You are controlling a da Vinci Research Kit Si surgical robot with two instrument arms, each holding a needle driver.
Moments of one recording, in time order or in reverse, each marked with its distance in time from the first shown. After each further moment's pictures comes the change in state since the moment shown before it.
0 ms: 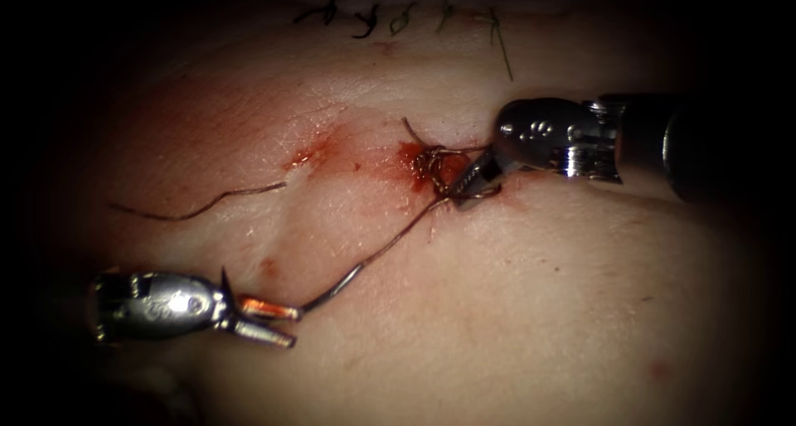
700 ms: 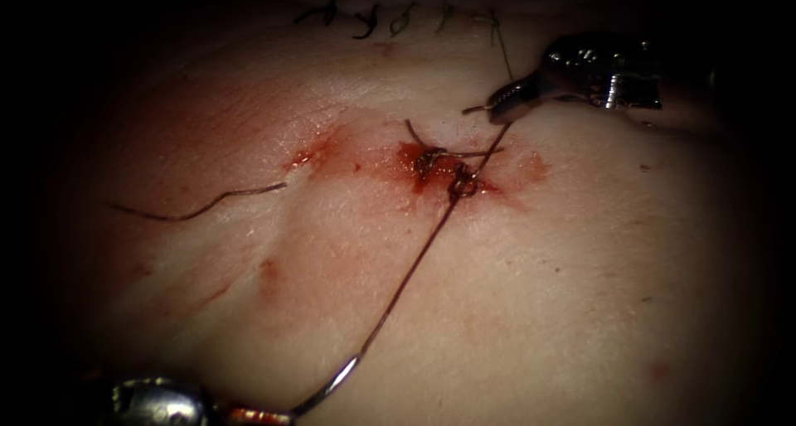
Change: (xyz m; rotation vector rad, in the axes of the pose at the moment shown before) right arm -0.005 0.005 -0.006 -0.324 0.008 0.180; left arm 0.004 0.010 0.001 -0.011 0.027 0.002
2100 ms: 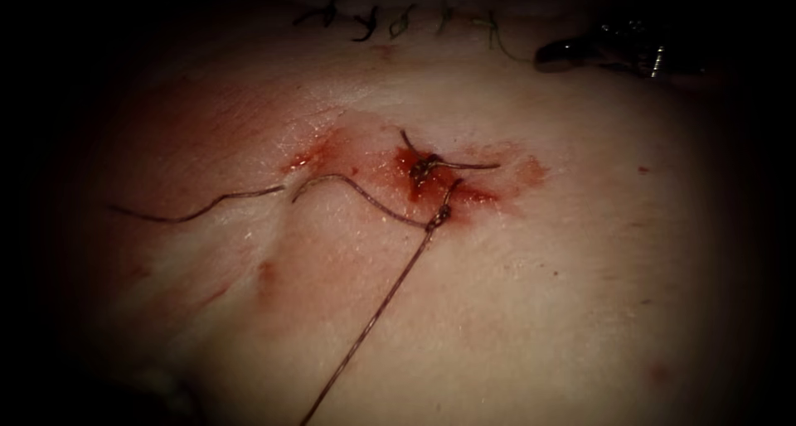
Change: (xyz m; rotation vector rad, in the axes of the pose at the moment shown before) right arm -0.004 0.003 -0.002 -0.231 0.016 0.041; left arm -0.005 0.008 -0.001 0.009 0.001 -0.058
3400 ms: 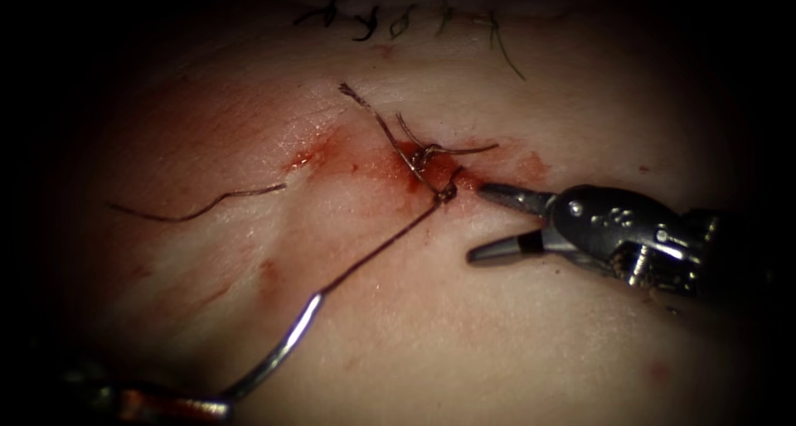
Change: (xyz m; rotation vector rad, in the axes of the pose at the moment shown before) right arm 0.006 -0.020 -0.002 0.117 0.232 0.226; left arm 0.024 -0.011 -0.006 0.068 0.036 0.148
